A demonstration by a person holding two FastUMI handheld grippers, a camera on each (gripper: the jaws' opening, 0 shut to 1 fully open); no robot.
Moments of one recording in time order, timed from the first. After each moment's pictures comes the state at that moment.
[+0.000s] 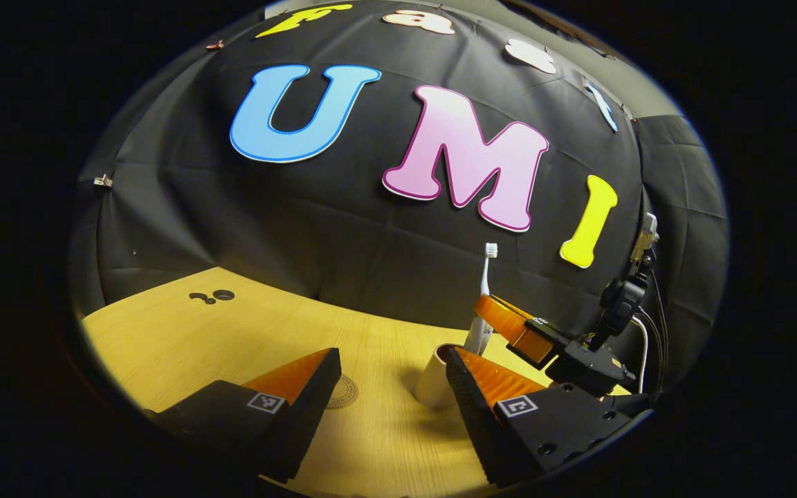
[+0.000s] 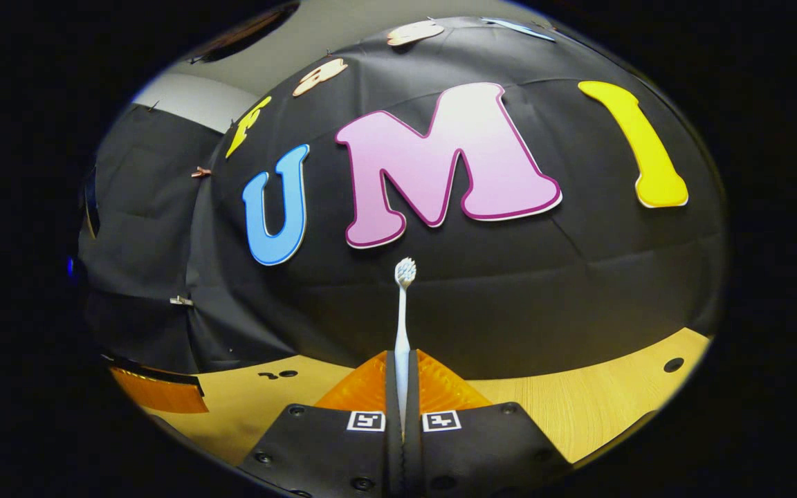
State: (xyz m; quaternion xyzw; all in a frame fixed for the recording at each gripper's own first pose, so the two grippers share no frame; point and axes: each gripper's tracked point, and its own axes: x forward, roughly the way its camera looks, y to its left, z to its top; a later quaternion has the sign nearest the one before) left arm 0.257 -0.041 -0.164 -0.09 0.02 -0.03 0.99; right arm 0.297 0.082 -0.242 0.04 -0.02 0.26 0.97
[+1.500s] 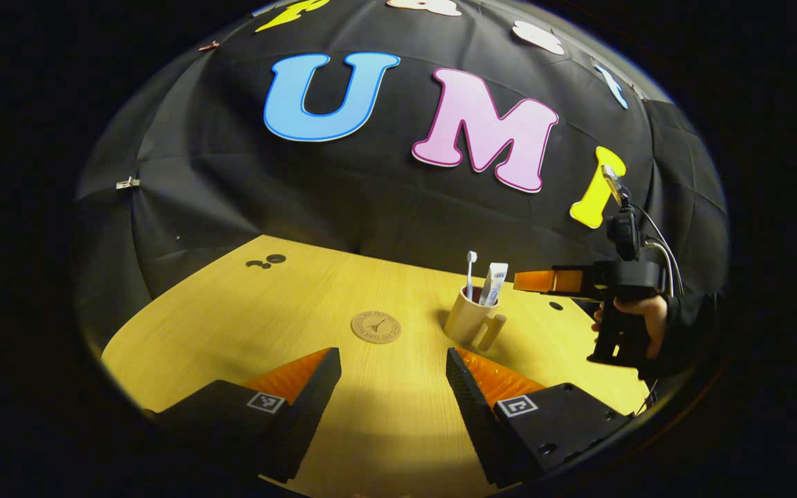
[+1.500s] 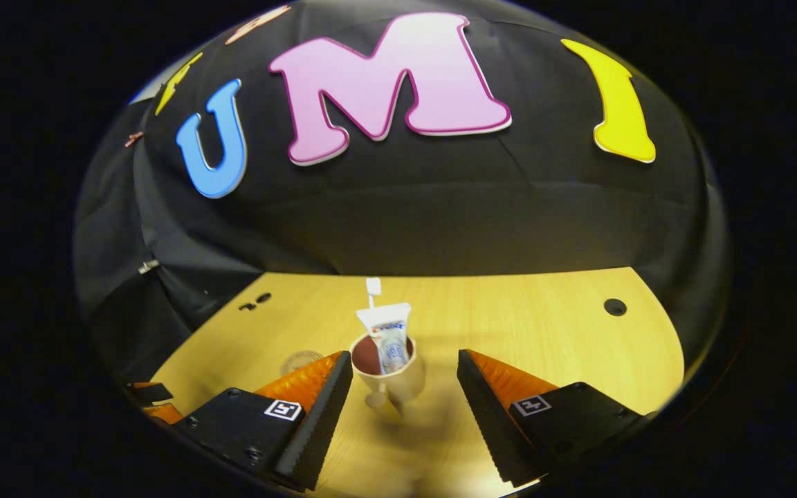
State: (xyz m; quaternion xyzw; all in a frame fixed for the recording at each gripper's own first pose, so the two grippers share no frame) left arm 0.129 0.005 -0.189 -0.06 0.15 0.02 0.99; right arm 0.248 0.020 -0.276 0.00 0.31 0.12 0.94
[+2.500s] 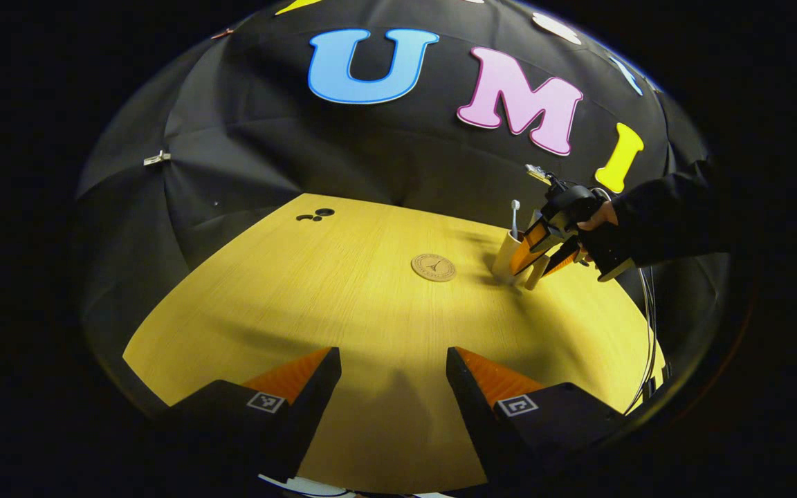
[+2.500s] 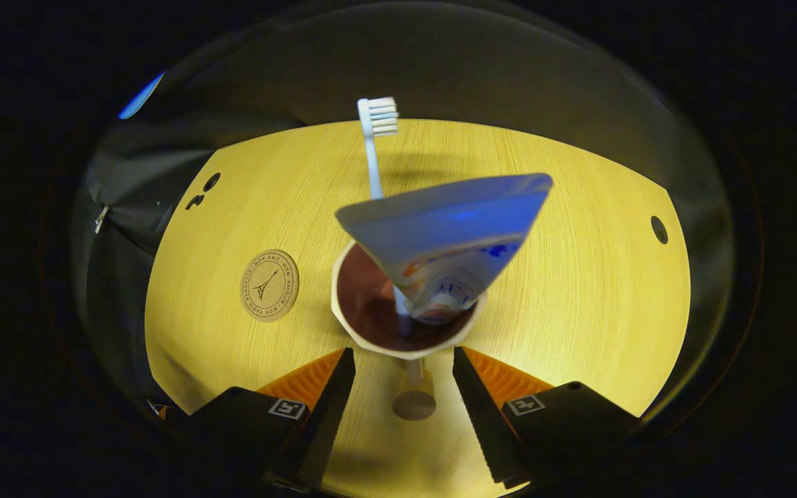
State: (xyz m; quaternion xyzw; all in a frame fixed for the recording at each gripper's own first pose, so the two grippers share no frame) left arm 0.054 0.080 -0.242 -0.08 0.23 0.05 0.97; right arm 0.240 0.068 -0.389 -0.04 0.60 0.09 0.80
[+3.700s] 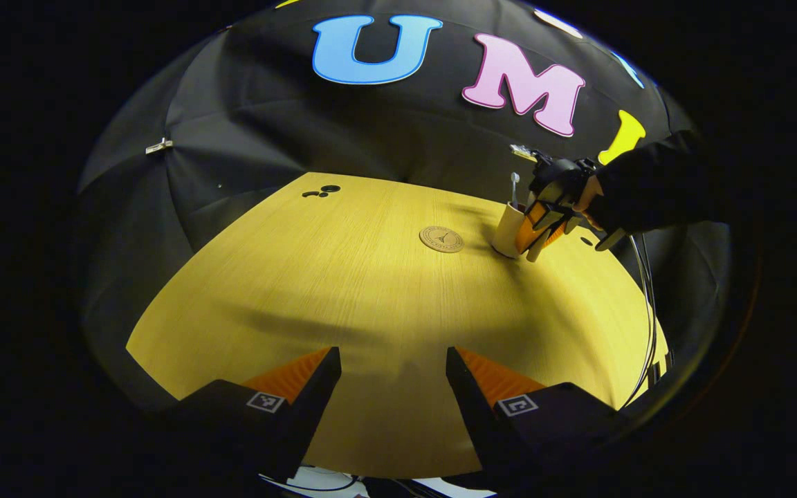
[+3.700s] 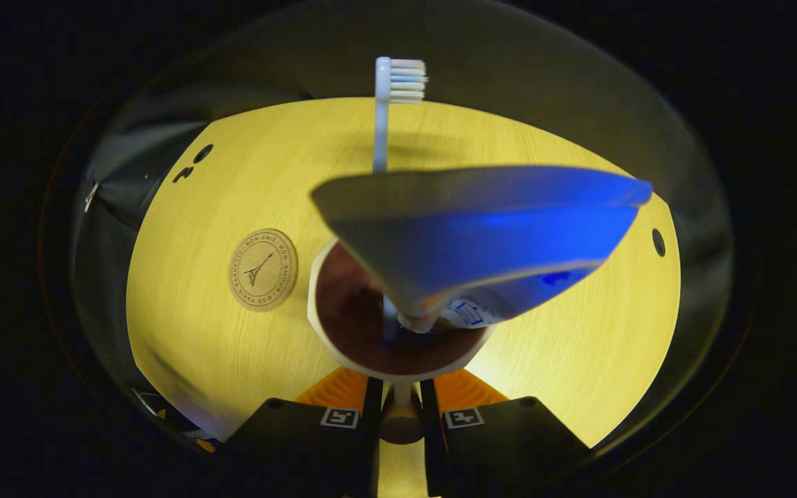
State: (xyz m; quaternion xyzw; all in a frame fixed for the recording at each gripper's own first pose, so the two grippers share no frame) left arm 0.033 0.085 -0.263 -0.06 0.27 0.05 0.96; right arm 0.233 0.089 -0.396 -0.10 0.61 0.10 0.78
